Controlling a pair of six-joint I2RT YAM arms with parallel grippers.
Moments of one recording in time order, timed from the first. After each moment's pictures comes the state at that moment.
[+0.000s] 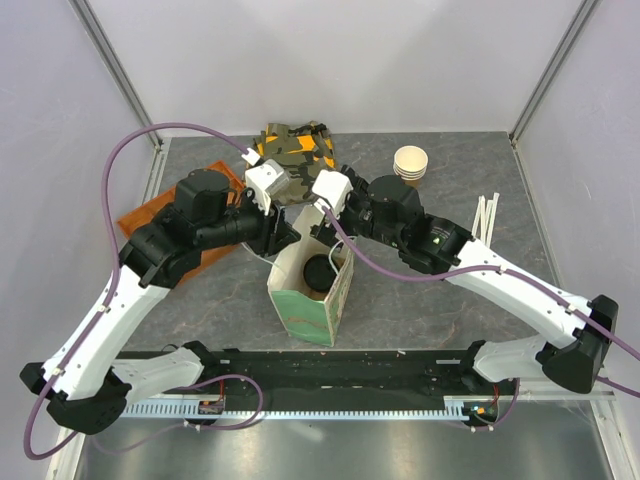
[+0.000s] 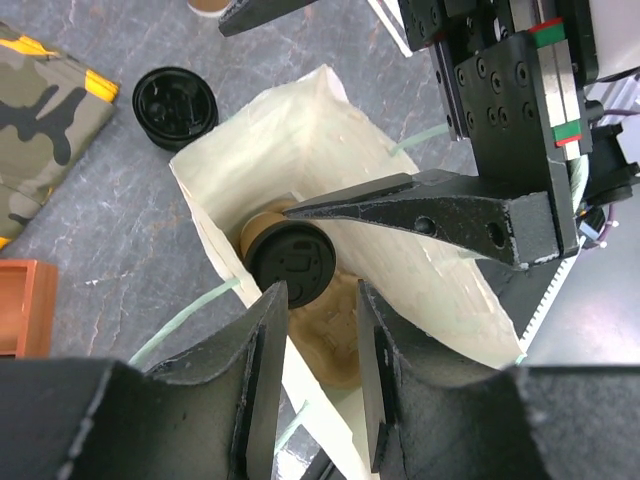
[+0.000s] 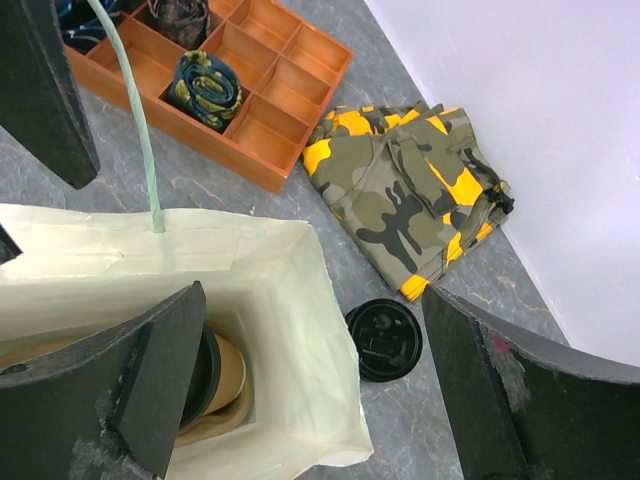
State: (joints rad) left arm -0.66 1.05 1.41 -0.82 0.30 -0.03; right arm 0.90 1.31 1.30 -0.27 -0.02 -0.41
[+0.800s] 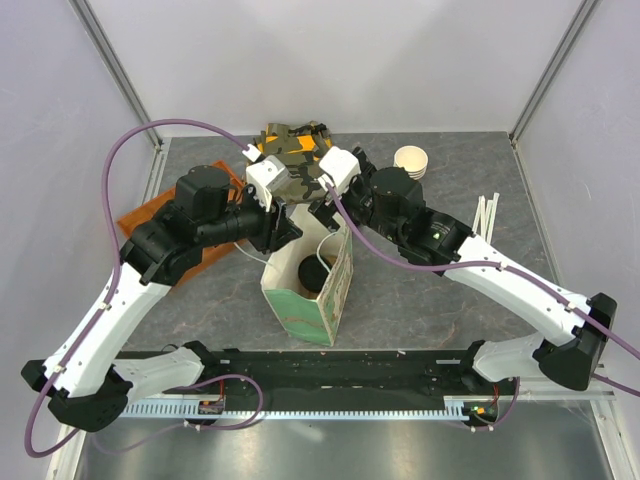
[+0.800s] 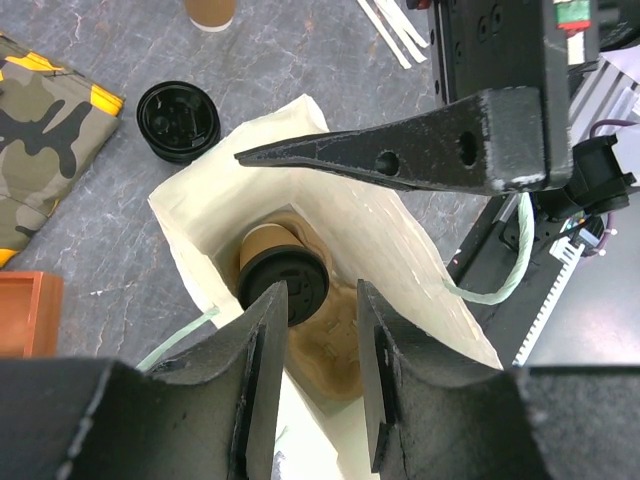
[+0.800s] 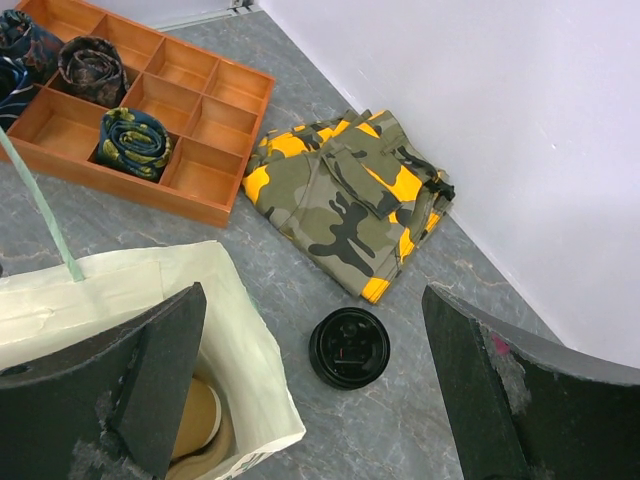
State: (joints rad) left arm -0.67 1.07 1.44 -0.81 0.30 -0.03; right arm 0.90 1.33 1.36 -0.21 0.15 -0.32
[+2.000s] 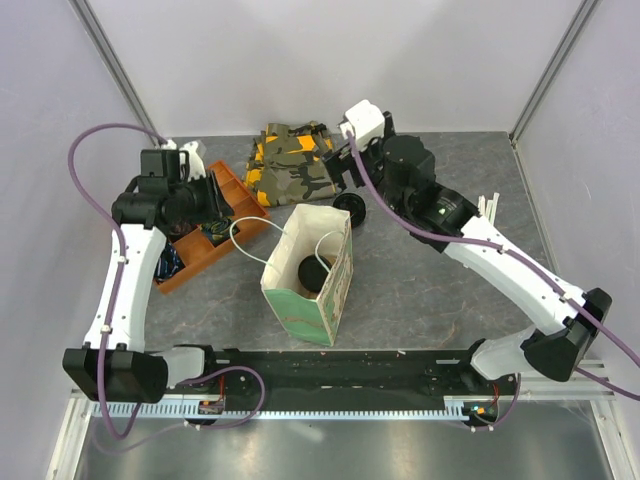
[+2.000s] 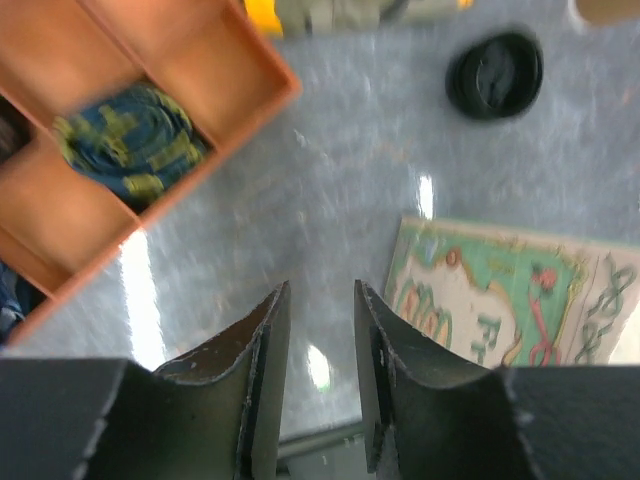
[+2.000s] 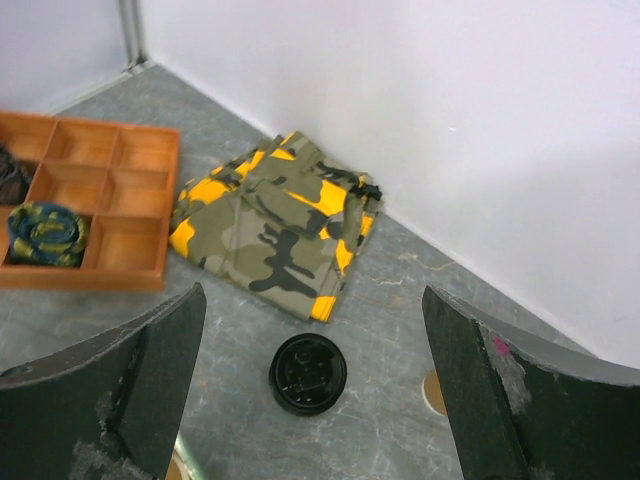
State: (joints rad) left arm -0.03 1.24 1.40 -0.93 0.25 -0.22; right arm 0.81 1.40 1.50 -0.20 0.27 -0.22
